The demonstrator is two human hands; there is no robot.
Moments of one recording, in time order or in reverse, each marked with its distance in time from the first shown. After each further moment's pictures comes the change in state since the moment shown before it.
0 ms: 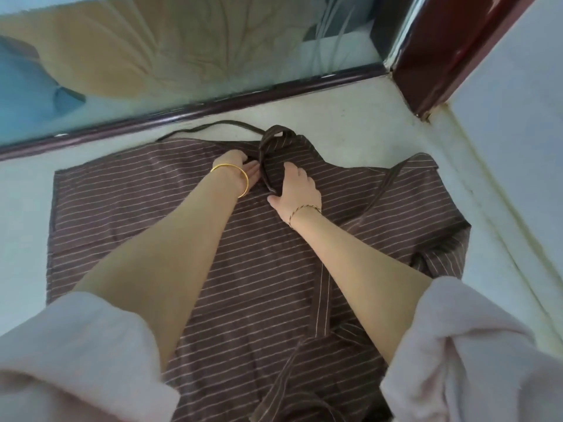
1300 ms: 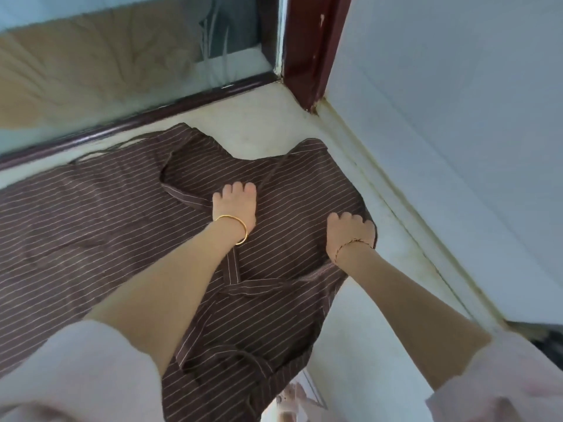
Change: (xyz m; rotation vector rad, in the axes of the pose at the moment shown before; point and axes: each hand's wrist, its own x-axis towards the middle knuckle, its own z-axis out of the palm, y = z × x) left_hand -0.069 -0.150 0.030 2.172 -0.071 1.088; right_hand -0.146 0.184 -0.077 -0.562 -0.050 0.331
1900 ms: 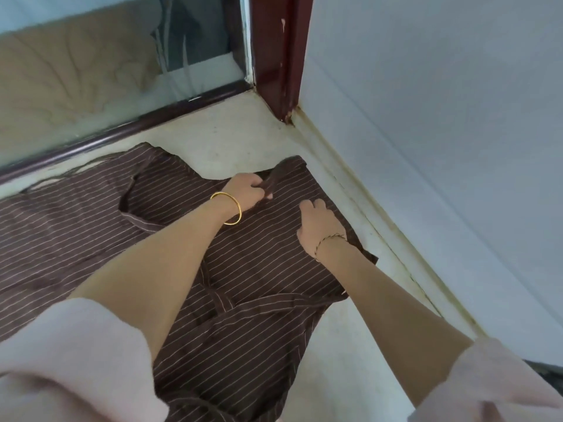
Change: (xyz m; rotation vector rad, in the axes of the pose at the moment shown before) left_hand 0.085 0.060 -0.040 -0.621 -0.183 -0.071; right_hand 0.059 0.016 -0.017 0.406 0.037 -0.128
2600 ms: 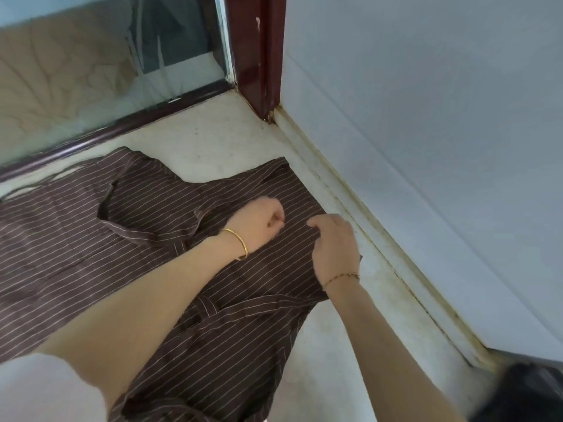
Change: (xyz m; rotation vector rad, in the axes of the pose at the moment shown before) left_hand -0.039 0.006 0.048 0.226 0.009 0.485; right_hand -0.050 0.032 0.000 0.294 0.330 0.153
